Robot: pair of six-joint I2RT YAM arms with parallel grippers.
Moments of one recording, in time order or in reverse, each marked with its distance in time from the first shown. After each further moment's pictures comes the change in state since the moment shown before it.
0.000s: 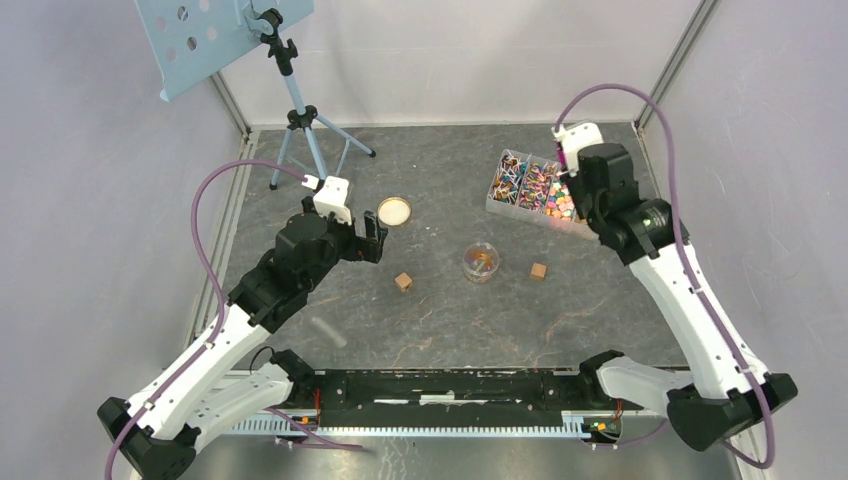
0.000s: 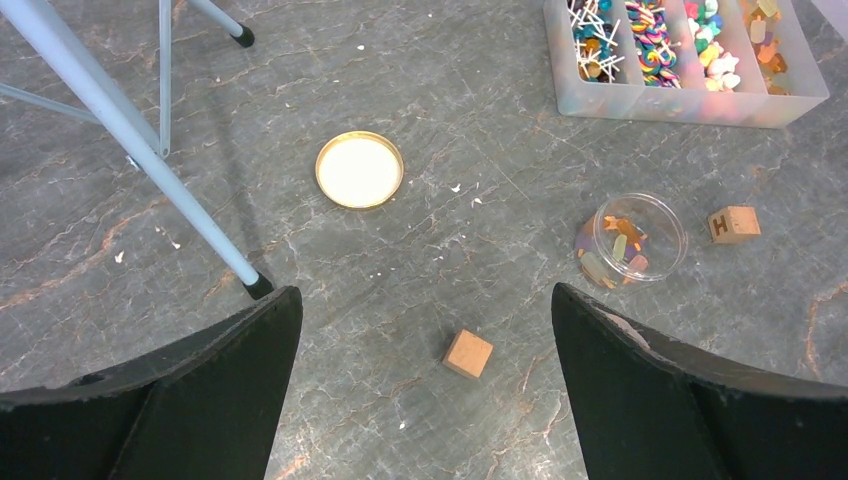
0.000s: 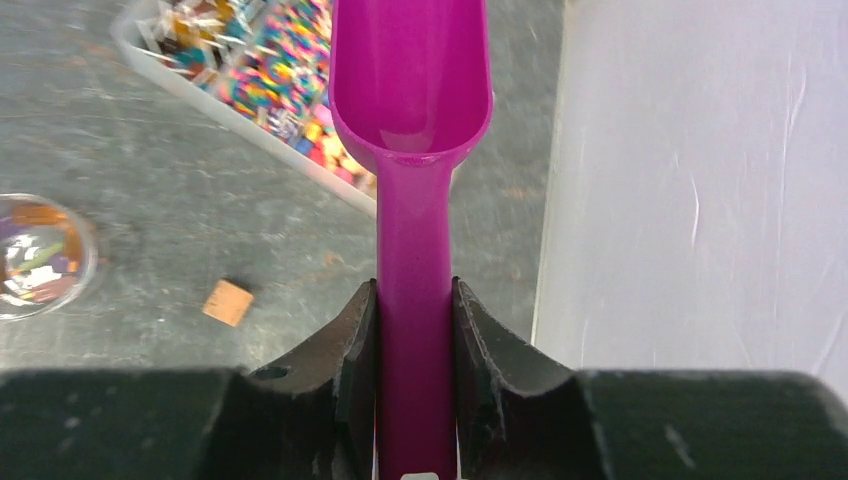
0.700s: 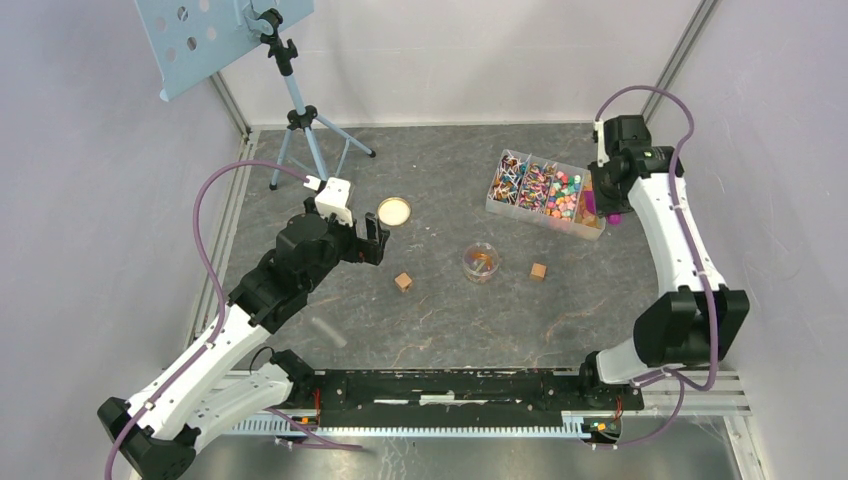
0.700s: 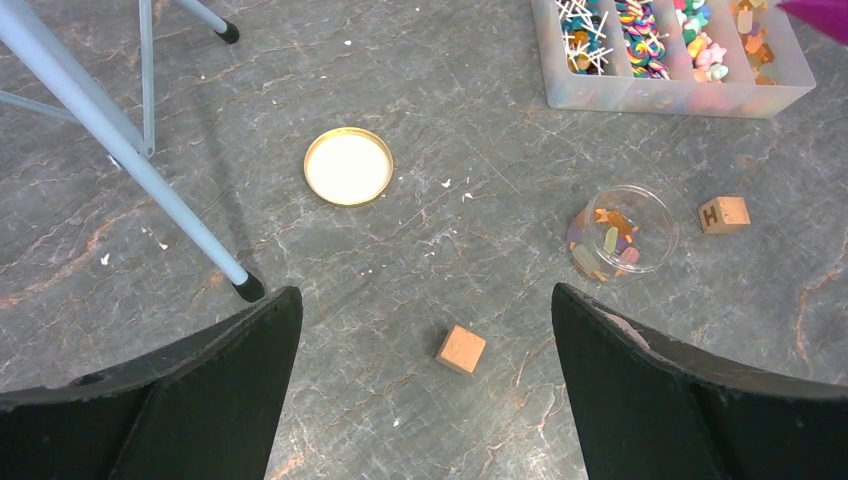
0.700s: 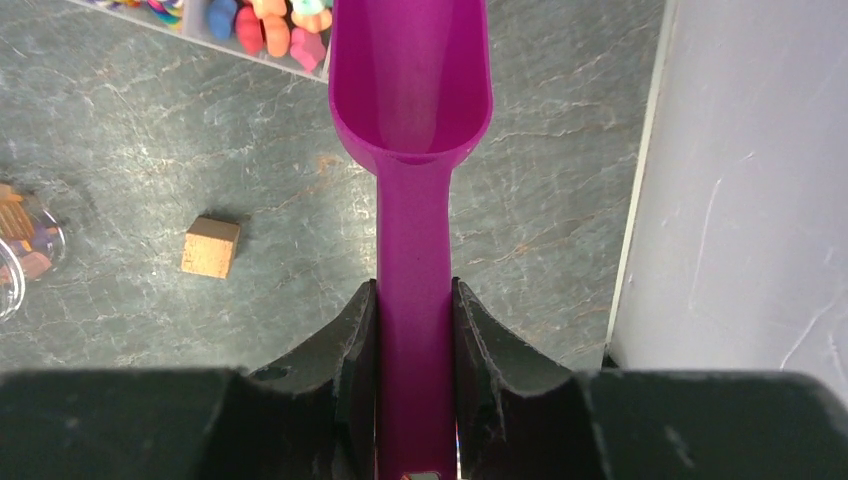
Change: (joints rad) left arm 0.000 -0.002 -0.005 0.001 0.024 0.000; right arm -0.430 0.359 0.161 -0.256 -0.253 0.172
